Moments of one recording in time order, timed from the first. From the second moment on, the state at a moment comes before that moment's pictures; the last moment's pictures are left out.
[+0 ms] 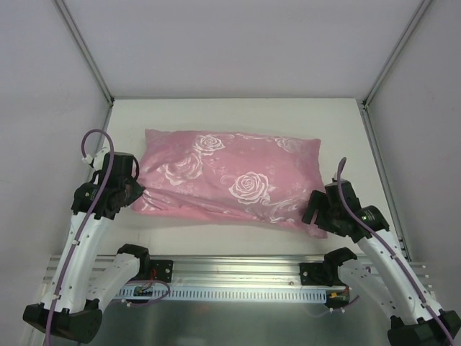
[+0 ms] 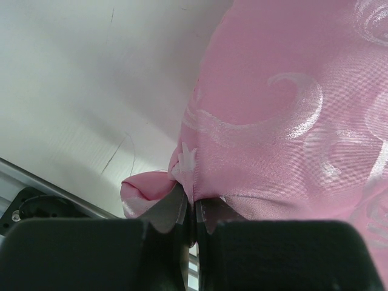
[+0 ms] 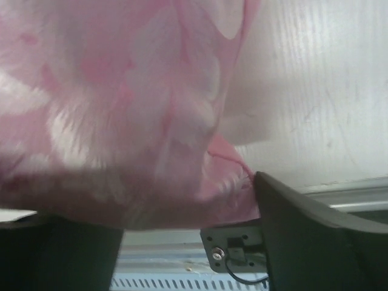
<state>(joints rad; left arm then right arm) -0.18 0.81 1.02 -1.15 -0.34 -0.80 0.37 0.67 0.68 -1.08 0.13 0.63</state>
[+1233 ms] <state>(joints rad) -0.18 0.96 1.68 -1.16 -0.22 -0.61 0.37 0.82 1.34 -1.11 0.28 0.43</state>
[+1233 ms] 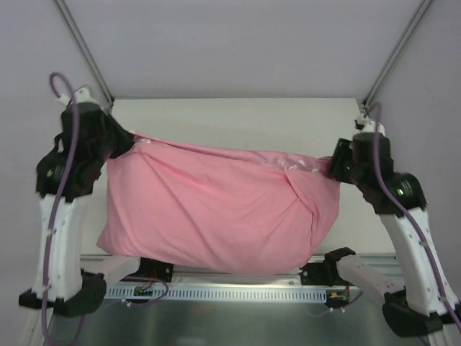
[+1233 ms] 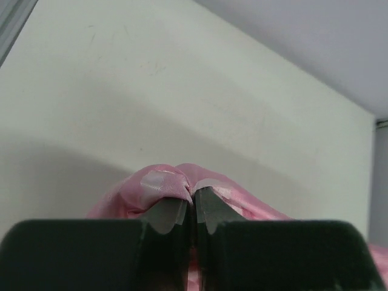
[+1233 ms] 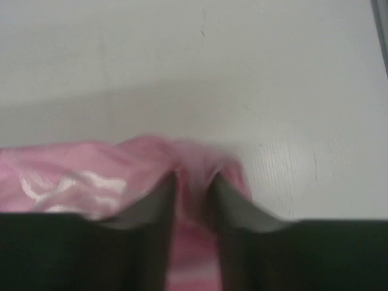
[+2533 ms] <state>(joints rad) -0.74 1.61 1.44 -0.97 -0.10 -0.67 0.40 1.38 1.23 -0.87 0.04 0.41</state>
